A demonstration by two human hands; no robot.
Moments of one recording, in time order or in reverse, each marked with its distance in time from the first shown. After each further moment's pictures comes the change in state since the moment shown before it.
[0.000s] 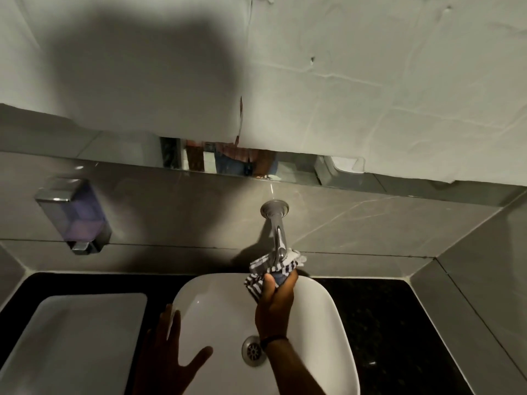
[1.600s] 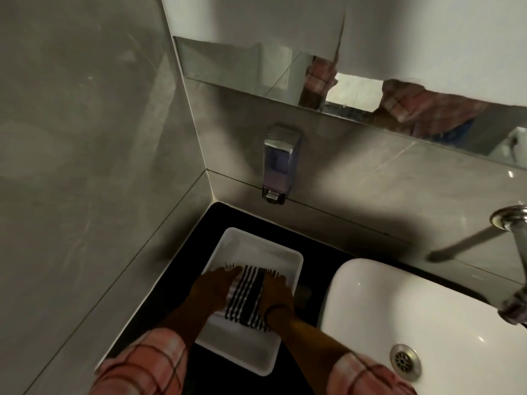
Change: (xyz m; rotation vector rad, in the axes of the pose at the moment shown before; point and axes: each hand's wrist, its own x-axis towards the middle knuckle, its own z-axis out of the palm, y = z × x) left_hand 0.014 -0.237 -0.108 0.180 -0.424 -0.275; right_hand -0.187 0.035 0.252 -0.943 -1.229 0.201
